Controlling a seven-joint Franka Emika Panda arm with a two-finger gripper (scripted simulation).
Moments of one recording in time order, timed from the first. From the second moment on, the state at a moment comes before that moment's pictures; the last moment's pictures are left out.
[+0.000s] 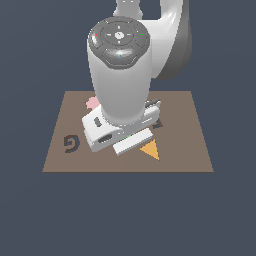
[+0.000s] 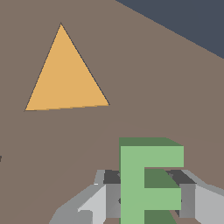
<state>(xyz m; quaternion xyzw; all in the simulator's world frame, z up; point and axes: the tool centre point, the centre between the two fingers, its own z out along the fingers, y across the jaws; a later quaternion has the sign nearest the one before) 0.047 -0.010 0.033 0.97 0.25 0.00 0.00</state>
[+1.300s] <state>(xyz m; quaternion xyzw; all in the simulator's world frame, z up) -0.021 0.092 0.039 0.99 0.14 0.00 0.00</state>
